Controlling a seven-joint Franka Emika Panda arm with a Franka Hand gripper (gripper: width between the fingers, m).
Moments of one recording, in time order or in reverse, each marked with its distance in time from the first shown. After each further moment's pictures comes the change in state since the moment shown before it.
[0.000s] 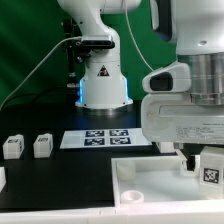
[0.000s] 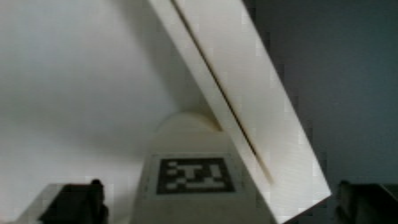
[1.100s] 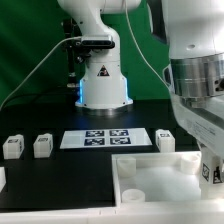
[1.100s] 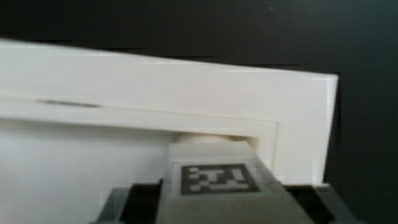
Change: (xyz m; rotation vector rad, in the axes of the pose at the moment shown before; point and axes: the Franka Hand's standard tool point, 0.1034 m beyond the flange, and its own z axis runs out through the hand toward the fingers) arm 0.003 -0.001 0.001 0.042 -0.039 1.115
